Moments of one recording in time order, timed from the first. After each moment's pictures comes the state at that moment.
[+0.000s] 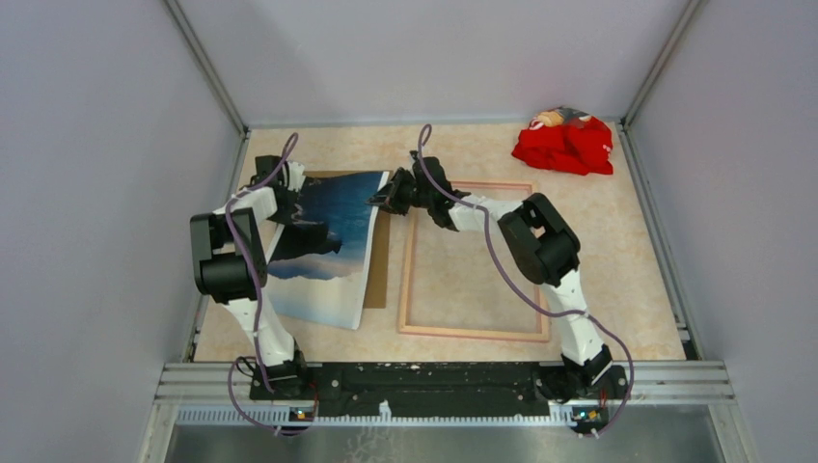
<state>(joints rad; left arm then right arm) 0.13 1.87 1.19 -0.29 -0.13 0.41 0.70 2.25 1.51 0.40 -0.37 1.20</state>
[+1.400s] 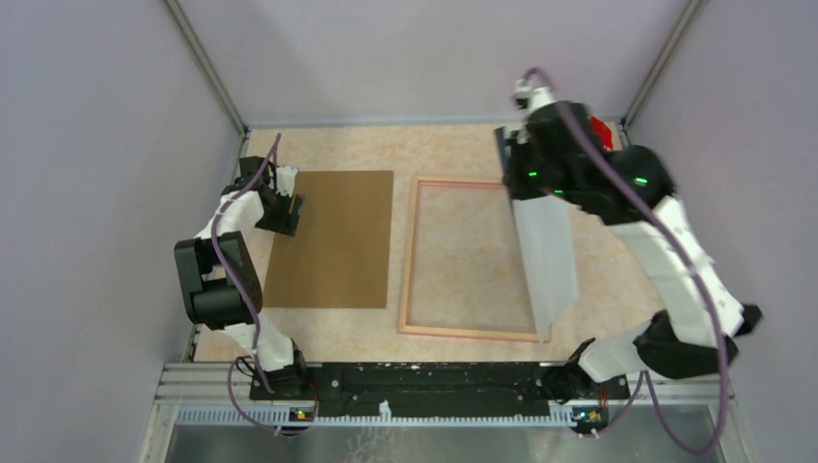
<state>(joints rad) 0.18 1.68 1.16 -0.56 0.04 0.39 0.80 1.46 2.00 -1.27 0.34 0.38</state>
